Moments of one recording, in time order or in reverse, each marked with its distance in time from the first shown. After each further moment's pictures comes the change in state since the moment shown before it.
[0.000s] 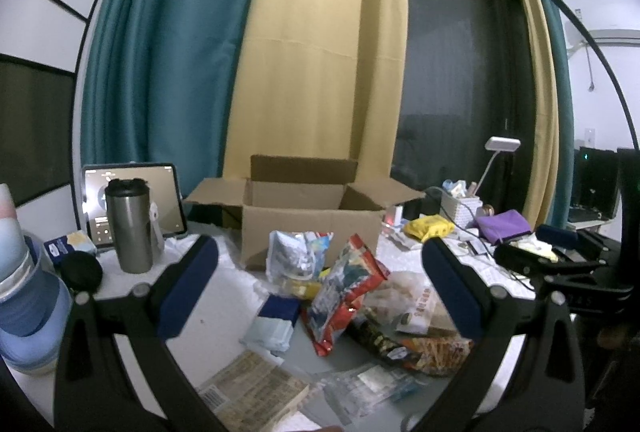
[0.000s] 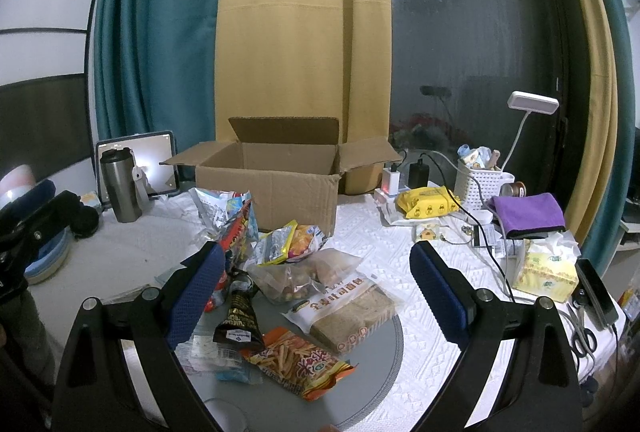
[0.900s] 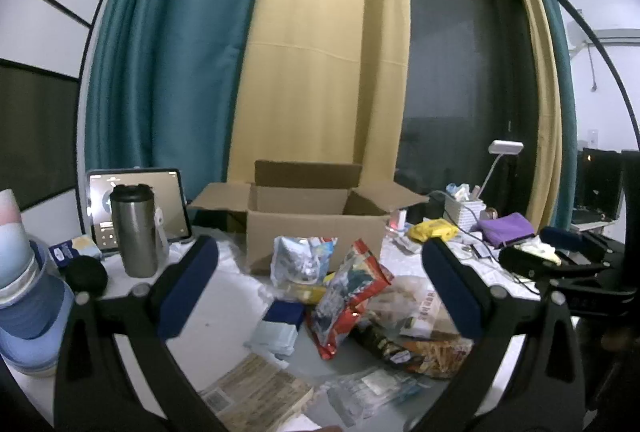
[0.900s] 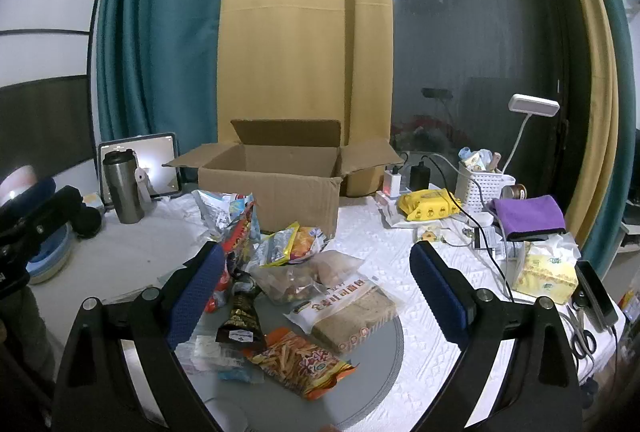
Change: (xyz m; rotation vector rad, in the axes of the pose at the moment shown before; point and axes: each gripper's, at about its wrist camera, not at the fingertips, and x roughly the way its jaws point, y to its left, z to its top) left arm 0.000 0.007 0.005 -0.049 -0.045 0.004; right arm -0.002 0.001 0.000 0.002 -0.008 0.000
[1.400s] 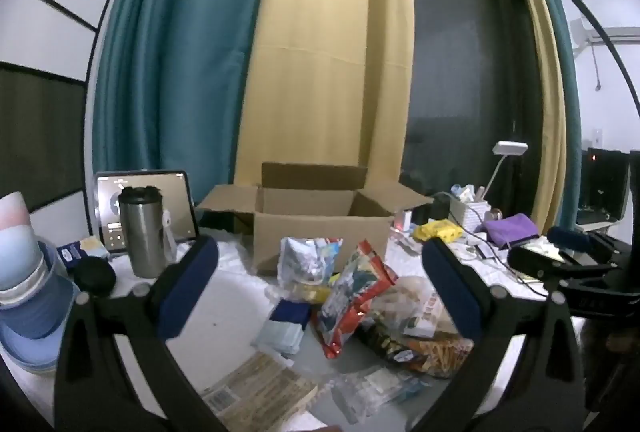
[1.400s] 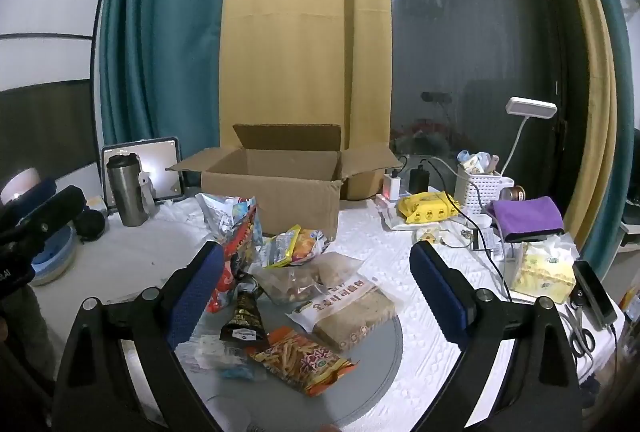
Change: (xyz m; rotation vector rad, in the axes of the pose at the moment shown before) left arm -0.006 0.008 0.006 -0.011 0.005 0.012; right arm -0.008 0.002 0.003 0.003 -0.005 0.003
